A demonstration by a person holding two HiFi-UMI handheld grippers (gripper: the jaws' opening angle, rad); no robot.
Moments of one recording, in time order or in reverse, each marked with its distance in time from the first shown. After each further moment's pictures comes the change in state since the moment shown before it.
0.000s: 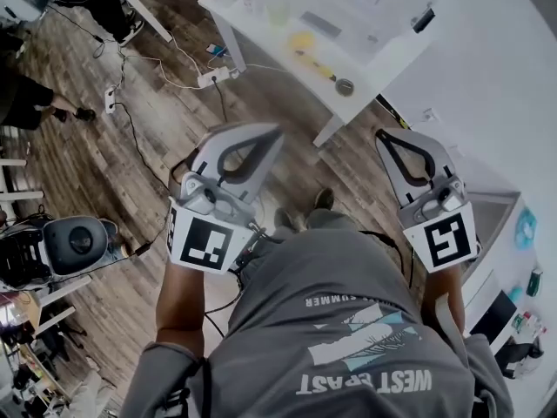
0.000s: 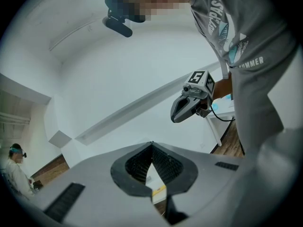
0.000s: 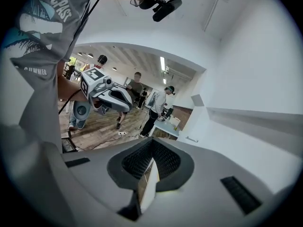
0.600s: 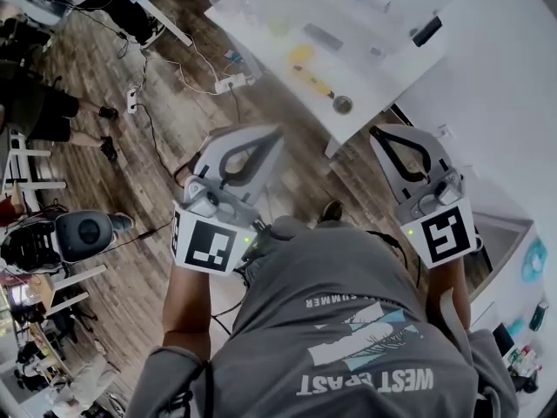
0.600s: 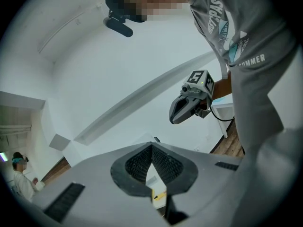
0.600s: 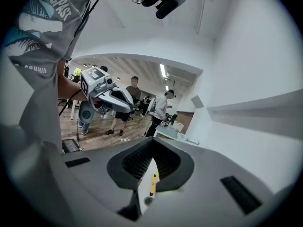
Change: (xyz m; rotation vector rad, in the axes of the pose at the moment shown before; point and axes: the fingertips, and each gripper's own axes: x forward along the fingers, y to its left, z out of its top) left arm 0.093 0.006 0.014 0.053 0.140 0.027; right arm 0.008 -0.084 -0.041 0.023 -0.109 0.089
